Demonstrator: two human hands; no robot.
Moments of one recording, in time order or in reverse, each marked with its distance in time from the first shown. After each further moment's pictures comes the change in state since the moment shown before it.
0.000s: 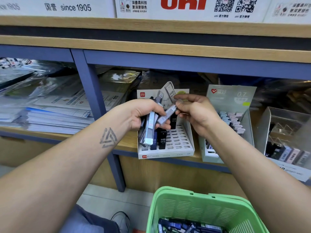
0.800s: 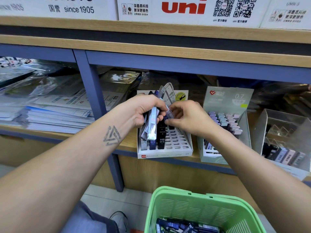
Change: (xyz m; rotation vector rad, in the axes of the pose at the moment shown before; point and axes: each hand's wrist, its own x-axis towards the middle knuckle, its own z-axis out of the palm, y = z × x) left_hand 0.006 0.006 0.004 0.001 0.126 0.110; right_hand -0.013 -0.005 -0.004 -1.013 -0.223 -0.376
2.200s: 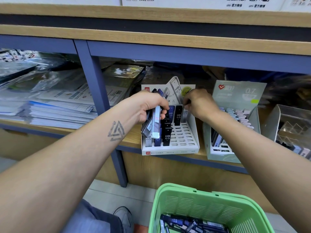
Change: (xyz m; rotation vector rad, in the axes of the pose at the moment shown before) left_hand 0.015 -0.007 -0.007 0.061 0.107 -0.021; right_hand 0.058 0.052 0.007 -0.443 0.044 0.132
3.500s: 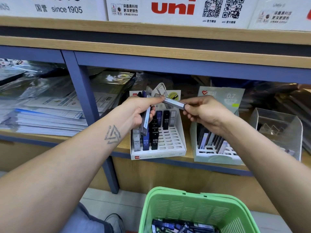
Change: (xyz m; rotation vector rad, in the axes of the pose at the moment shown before) left_hand 0.014 0.002 0.013 -0.241 0.001 0.009; right_hand -0.072 -0.003 -0.061 1.138 -0.116 0.370
